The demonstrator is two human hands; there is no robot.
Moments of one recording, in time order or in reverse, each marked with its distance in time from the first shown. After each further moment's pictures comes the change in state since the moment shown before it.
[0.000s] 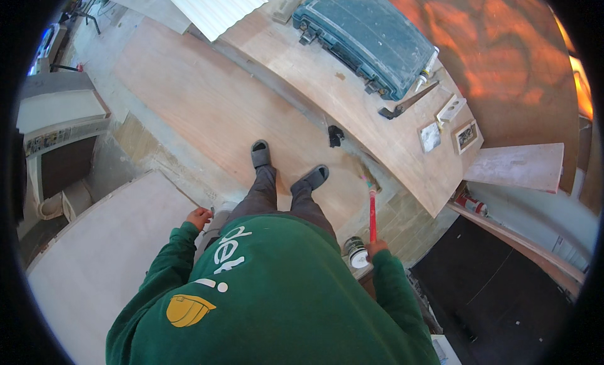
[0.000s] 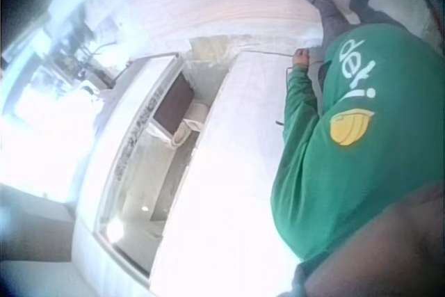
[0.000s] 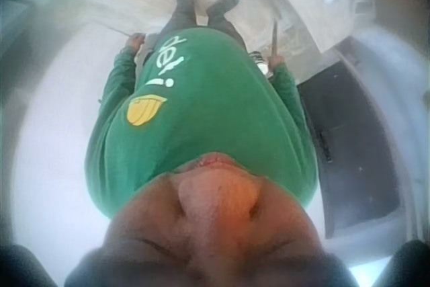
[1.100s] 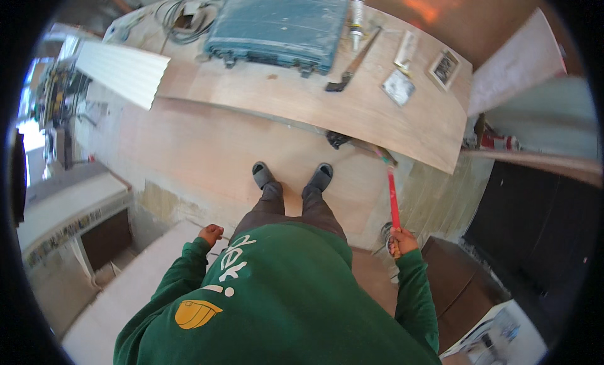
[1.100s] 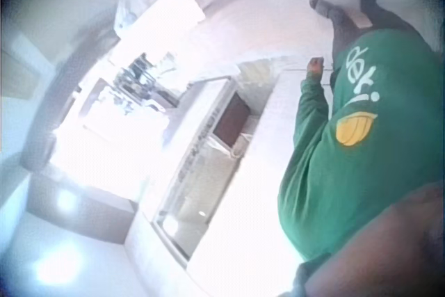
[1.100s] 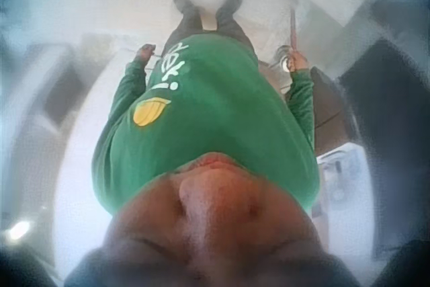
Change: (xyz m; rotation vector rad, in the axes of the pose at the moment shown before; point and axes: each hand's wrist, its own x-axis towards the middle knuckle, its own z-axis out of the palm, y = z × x) left_hand 0.012 0.085 0.036 0.414 -0.103 0.064; right_hand 0.003 0.089 -0.072 1.023 -0.283 -0.072
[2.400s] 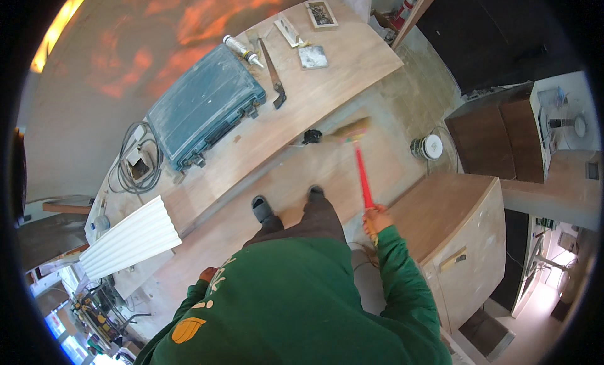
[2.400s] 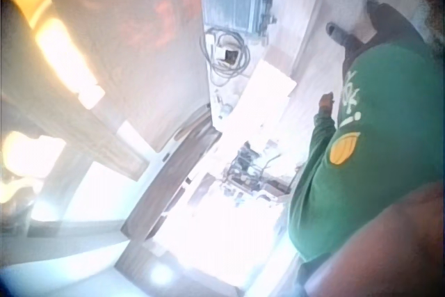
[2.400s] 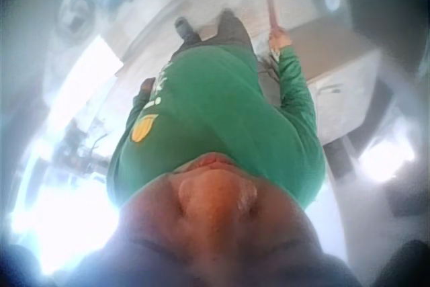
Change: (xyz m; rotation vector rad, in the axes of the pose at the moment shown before) left_hand 0.208 0.131 -0.394 0.782 -0.379 0.597; right_hand -0.058 0.181 0.323 0.656 0.253 -0.260
